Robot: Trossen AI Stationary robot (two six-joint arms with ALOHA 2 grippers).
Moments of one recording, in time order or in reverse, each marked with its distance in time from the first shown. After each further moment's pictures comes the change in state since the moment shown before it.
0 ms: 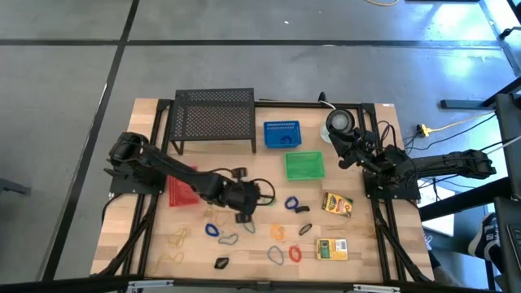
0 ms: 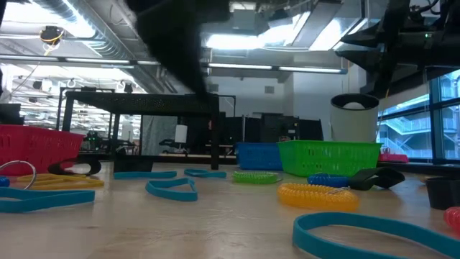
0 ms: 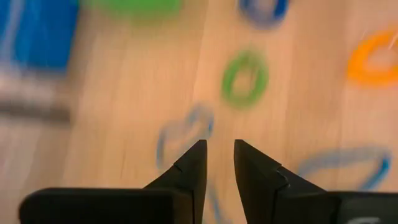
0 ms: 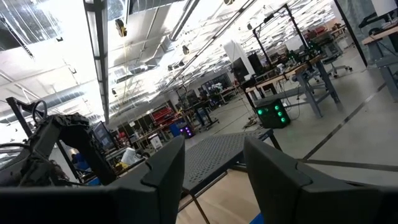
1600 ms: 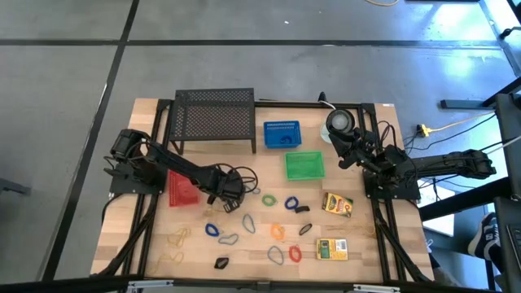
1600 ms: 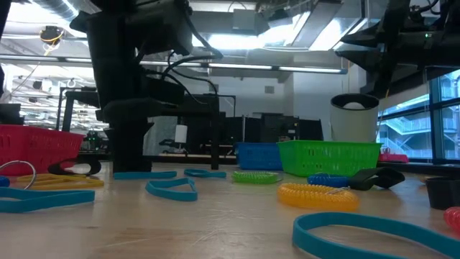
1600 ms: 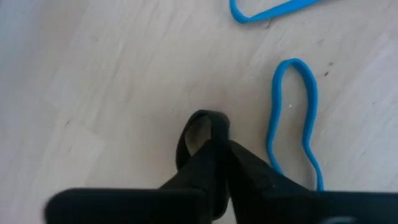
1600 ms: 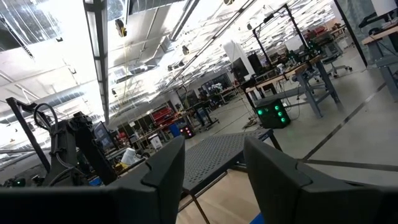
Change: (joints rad) left arm 0.116 0.004 -0.290 0.061 0.151 -0.354; right arm 0.000 0.000 0.000 0.000 0.000 0.001
